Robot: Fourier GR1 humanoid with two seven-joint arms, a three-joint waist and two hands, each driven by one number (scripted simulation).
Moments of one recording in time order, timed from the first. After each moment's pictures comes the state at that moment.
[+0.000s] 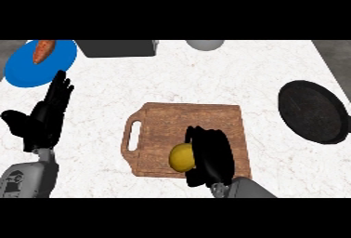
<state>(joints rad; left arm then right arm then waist) -0.20 0.21 0.12 -1.47 0.02 0.07 0.07 -0.41 -0.21 0.83 -1.59 0.84 -0.01 0.93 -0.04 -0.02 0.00</state>
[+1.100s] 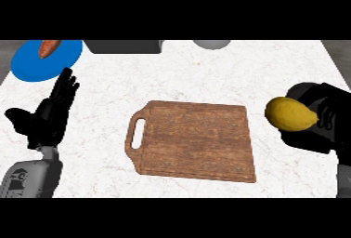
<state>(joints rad) -0.21 0.20 0.10 -1.49 0.02 0.06 0.08 -0.18 -0.49 0.16 -1.94 0.66 -0.22 0.69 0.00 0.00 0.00</state>
